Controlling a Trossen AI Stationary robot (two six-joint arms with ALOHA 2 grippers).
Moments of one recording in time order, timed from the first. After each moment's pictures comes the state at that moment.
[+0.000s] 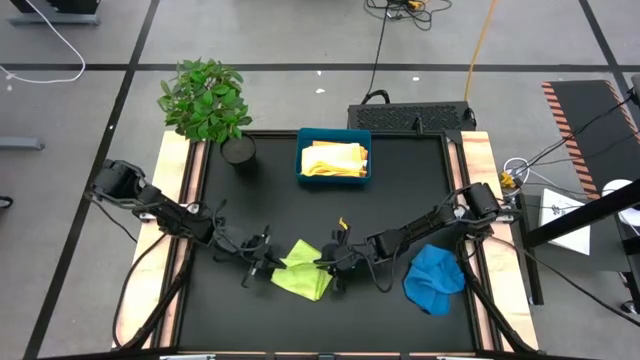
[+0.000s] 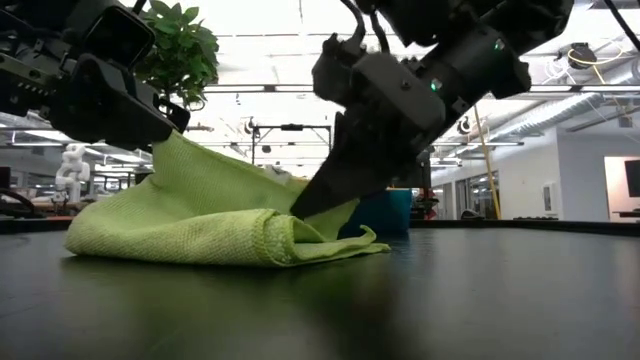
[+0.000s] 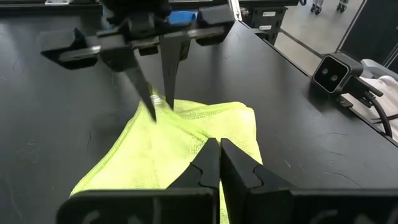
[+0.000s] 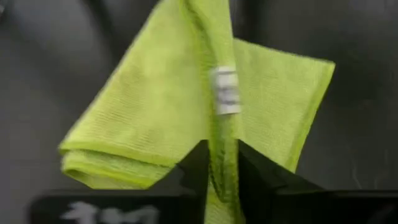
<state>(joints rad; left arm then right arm) -0.38 1.41 0.29 0.77 0.00 -0.08 0.30 1.95 1.00 0.25 0.15 0.33</state>
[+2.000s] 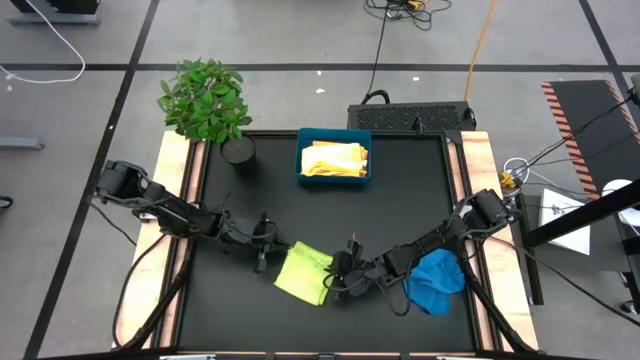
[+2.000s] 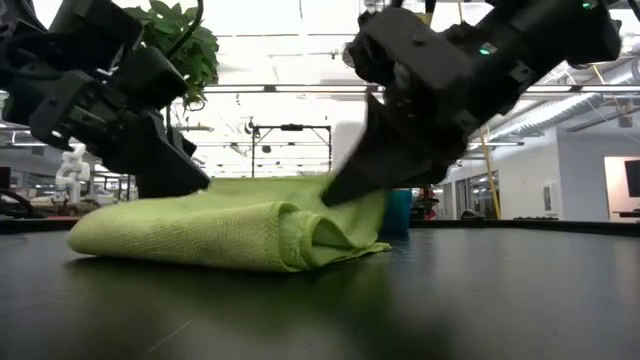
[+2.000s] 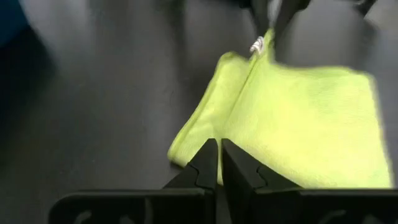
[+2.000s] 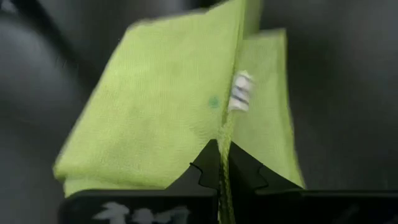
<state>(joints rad) -0.24 1.44 0.29 0.67 -0.10 -0.14 0.46 1.93 1.00 0.16 0.47 0.65</state>
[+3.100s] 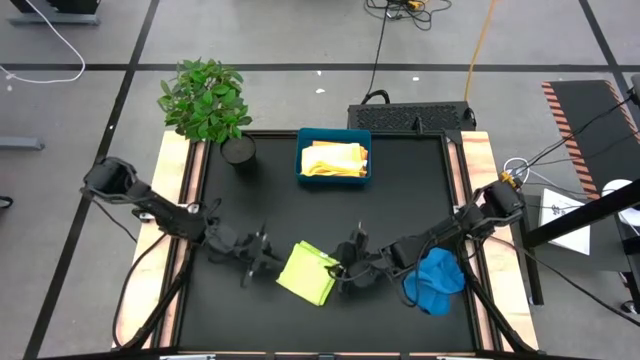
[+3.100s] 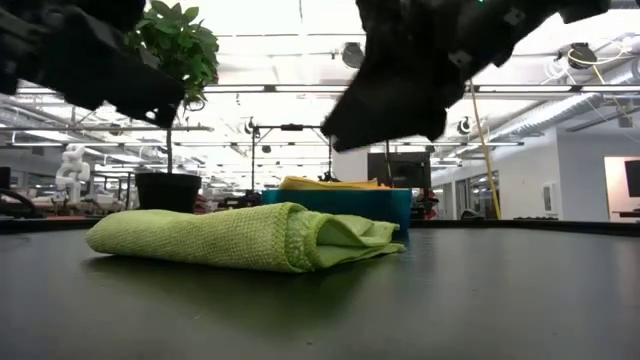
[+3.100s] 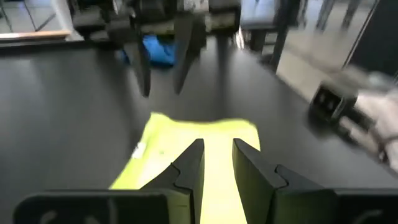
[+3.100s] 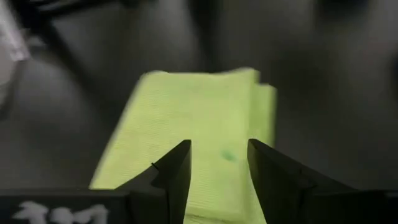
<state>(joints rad) -0.41 1.31 0.30 0.72 -0.08 -0.06 0.44 1.79 0.99 0.08 0.48 0.62</state>
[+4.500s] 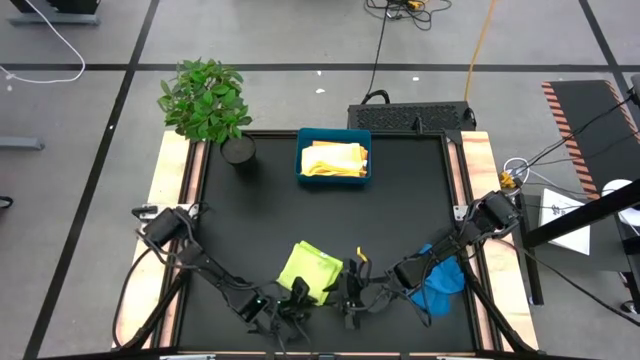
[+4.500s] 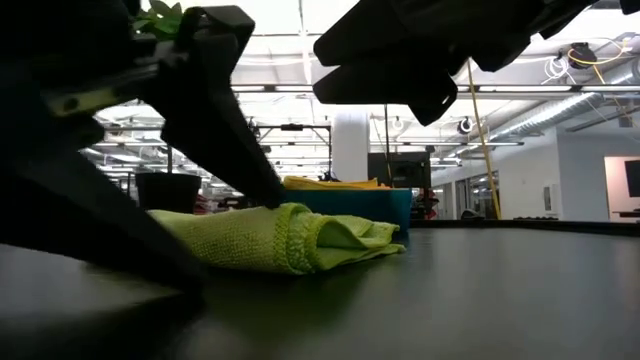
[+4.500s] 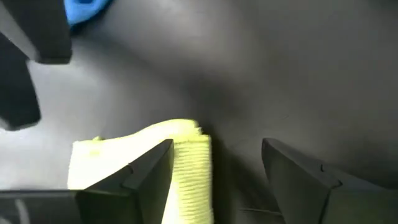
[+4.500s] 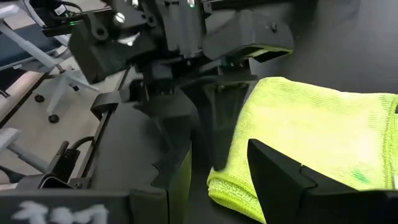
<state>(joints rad) -0.70 2.04 1.15 0.02 -0.56 0.19 0.57 1.88 0.99 0.37 0.40 0.42</state>
